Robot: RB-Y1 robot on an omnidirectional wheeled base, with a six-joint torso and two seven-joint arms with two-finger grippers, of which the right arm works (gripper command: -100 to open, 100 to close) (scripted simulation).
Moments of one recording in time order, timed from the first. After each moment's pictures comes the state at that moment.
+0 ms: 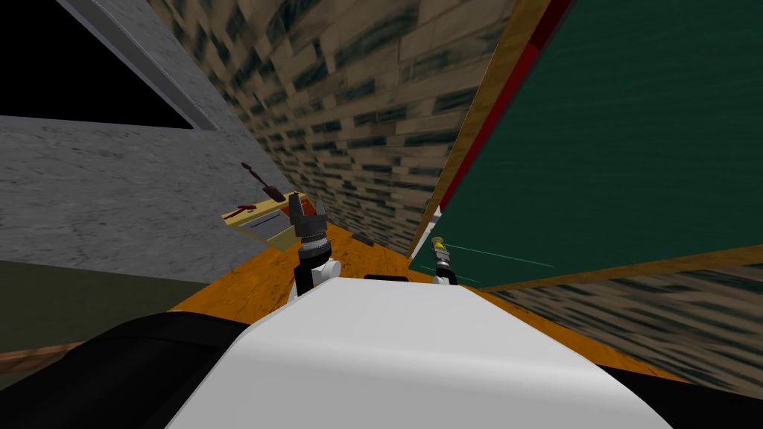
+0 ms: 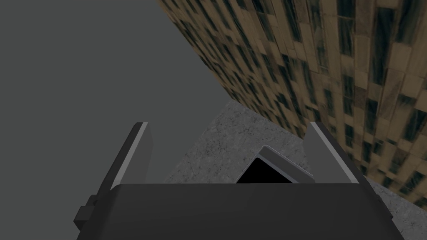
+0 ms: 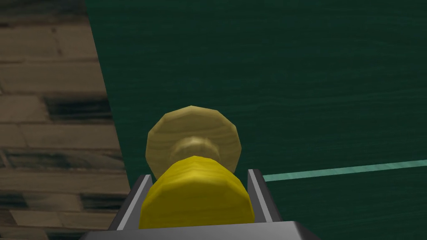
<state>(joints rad) 0.01 -0.33 0.21 -0.74 -0.67 -0.86 -1.44</state>
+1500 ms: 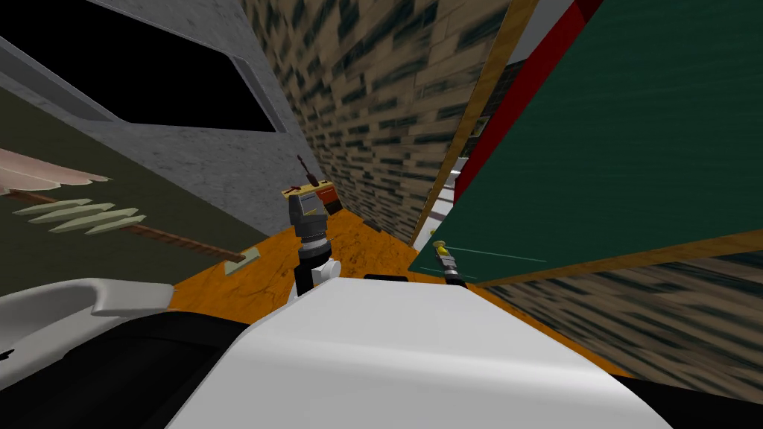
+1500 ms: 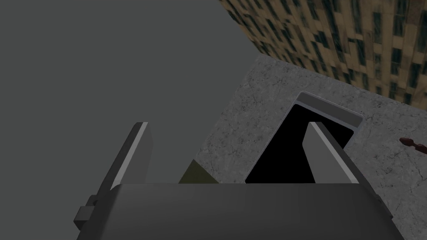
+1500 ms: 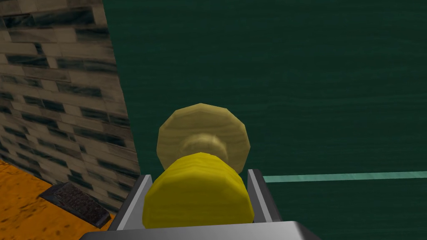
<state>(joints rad) 0.10 -0.49 0.39 -0.76 -0.60 -0.97 -1.66</state>
